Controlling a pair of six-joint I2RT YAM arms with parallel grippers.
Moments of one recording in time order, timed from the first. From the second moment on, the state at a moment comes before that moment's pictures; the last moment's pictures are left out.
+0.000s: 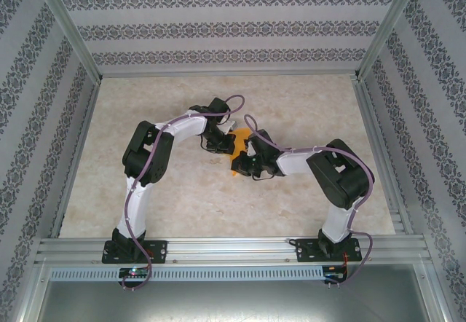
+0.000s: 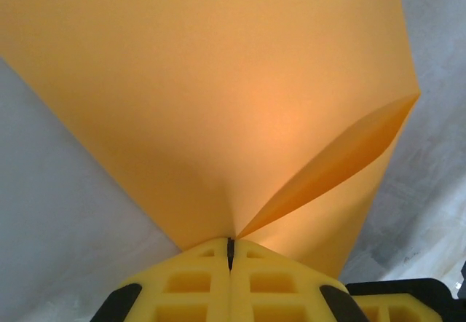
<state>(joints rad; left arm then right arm) -0.49 2.20 1.62 -0.77 0.46 -0.26 0.60 1.82 0.81 0.12 -0.49 0.92</state>
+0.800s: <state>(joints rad) -0.49 2.21 1.62 -0.77 0.46 -0.25 0.65 1.82 0.80 0.14 -0.49 0.94</state>
